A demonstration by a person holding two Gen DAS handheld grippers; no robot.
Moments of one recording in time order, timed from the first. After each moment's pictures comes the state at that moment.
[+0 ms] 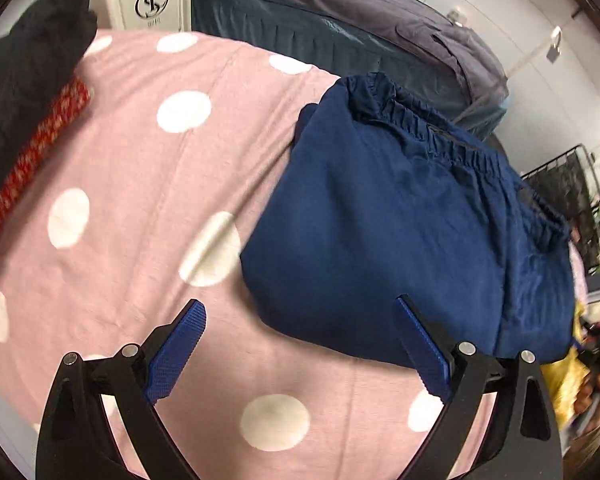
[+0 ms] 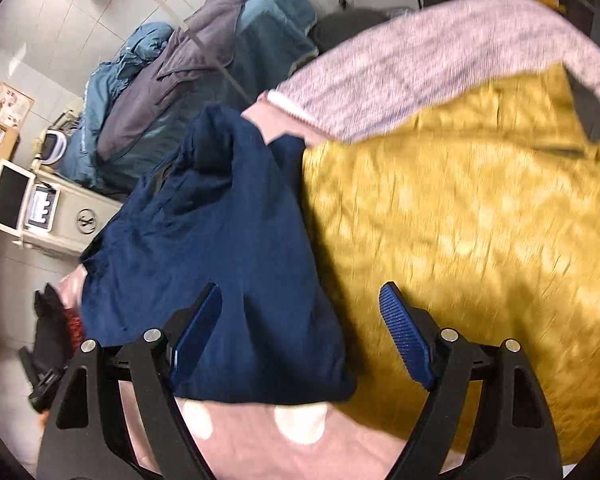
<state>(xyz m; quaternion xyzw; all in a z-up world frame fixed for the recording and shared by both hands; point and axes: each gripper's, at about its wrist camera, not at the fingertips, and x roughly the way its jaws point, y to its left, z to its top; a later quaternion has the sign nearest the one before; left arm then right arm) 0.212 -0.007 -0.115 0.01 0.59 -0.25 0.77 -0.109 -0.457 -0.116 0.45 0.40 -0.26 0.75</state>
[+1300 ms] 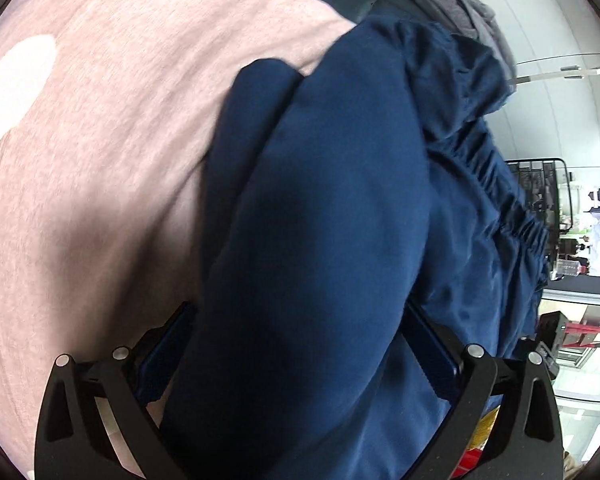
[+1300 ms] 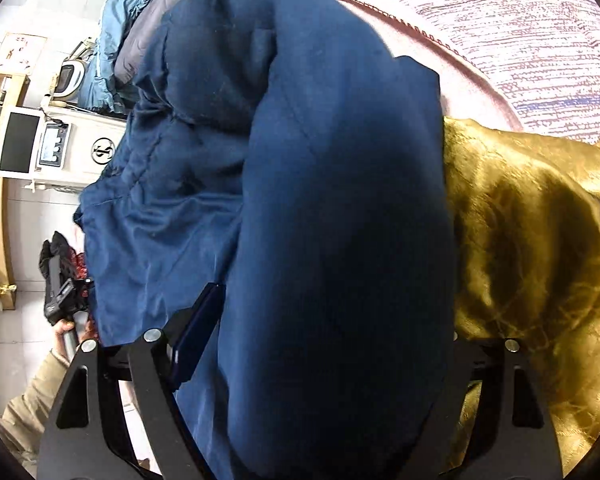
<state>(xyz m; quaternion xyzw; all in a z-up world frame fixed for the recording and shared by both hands) 0.326 -0.106 -0.227 -0.05 0.70 -0.32 0.64 0.025 -0.492 -0.211 0.46 0.51 -0.13 0.71</state>
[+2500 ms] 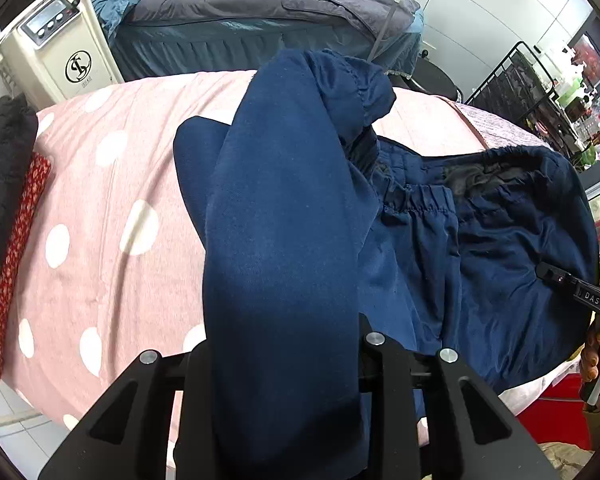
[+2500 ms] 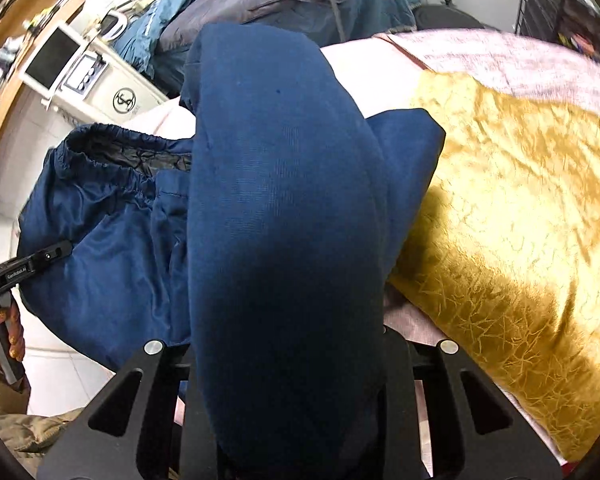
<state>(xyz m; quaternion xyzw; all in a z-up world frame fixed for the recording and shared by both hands) 0.087 -0.112 -0.054 0.16 0.56 -0.32 0.75 -0.084 -0.330 -0.081 0.30 0.50 -0.14 0.80</state>
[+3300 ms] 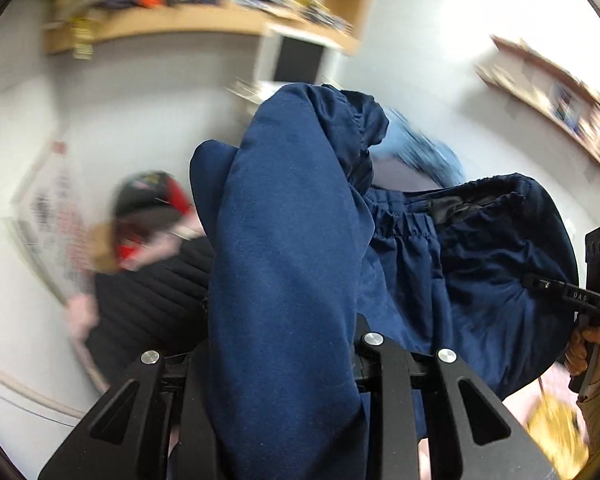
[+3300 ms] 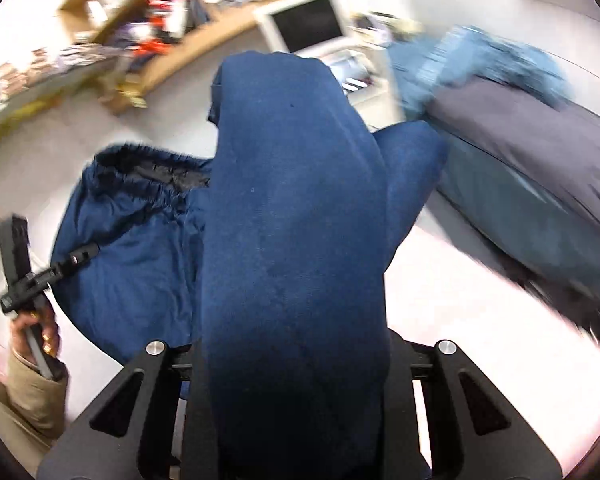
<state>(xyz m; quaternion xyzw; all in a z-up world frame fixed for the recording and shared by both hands) 0.256 0.334 0.161 -0.08 0.33 -0.09 0.94 0.367 -0.022 0.146 0.14 0.37 0.22 0.89</state>
